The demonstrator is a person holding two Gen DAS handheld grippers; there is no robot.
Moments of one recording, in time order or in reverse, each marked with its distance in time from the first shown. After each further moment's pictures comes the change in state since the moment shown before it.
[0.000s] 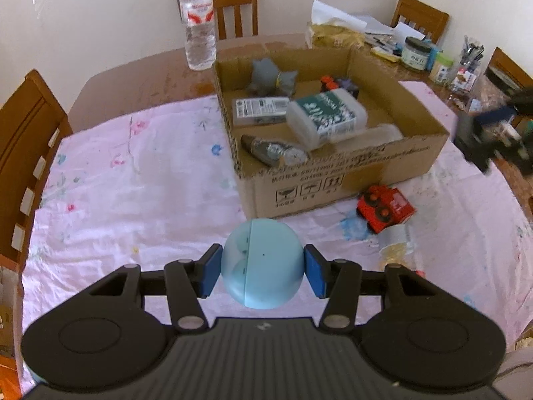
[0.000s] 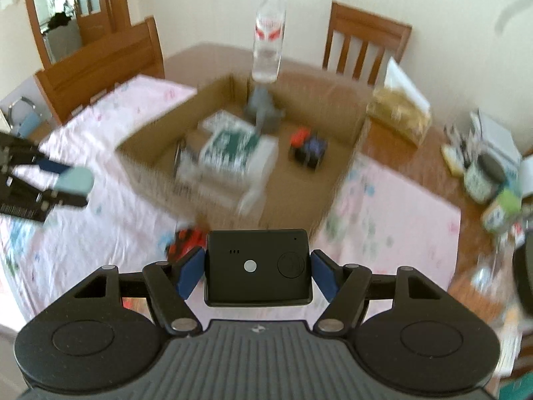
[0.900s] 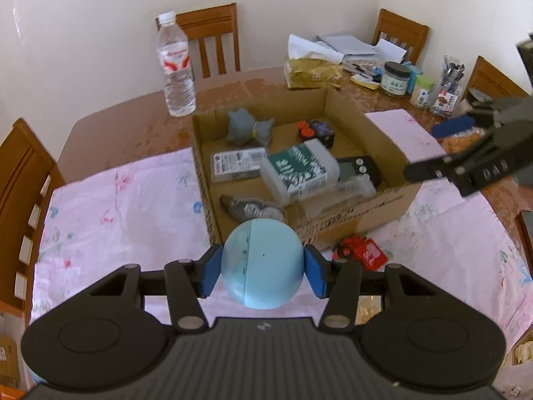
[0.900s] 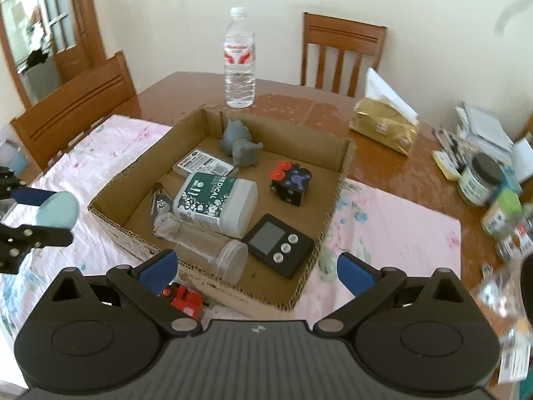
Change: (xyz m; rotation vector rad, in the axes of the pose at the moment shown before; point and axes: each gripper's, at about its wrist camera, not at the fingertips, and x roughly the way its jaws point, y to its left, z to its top) left arm -0.013 -0.022 0.043 0.066 -0.081 -0.024; right arm 0.017 -0.011 0.019 0.144 -0.061 -0.030
